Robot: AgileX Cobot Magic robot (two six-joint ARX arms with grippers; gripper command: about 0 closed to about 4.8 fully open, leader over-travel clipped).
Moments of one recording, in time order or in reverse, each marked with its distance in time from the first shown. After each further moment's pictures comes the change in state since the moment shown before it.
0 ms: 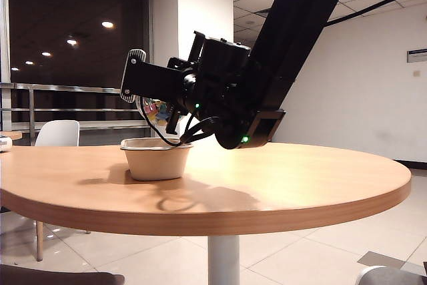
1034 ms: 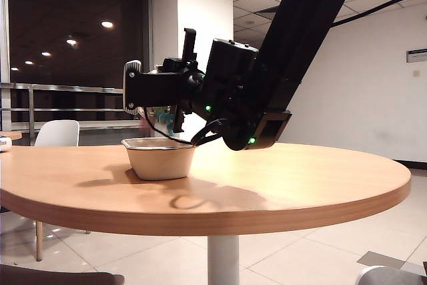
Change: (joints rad) left arm 0.000 0.000 0.000 -0.007 0.000 0.001; right arm -0.025 0.002 -0.007 0.029 -0.179 -0.179
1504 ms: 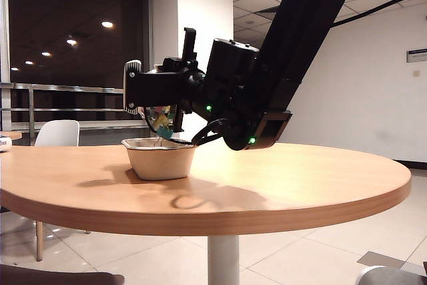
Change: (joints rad) left arm 0.000 0.000 0.000 0.000 0.000 0.000; right arm -0.002 0.000 0.000 0.003 -0.011 0.000
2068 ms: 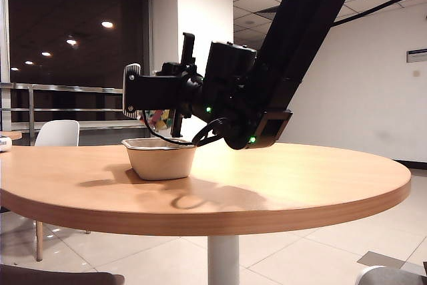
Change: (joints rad) left arm 0.000 0.000 0.000 0.000 0.000 0.000; right arm -0.001 -0.002 0.000 -0.064 -0.008 0.035
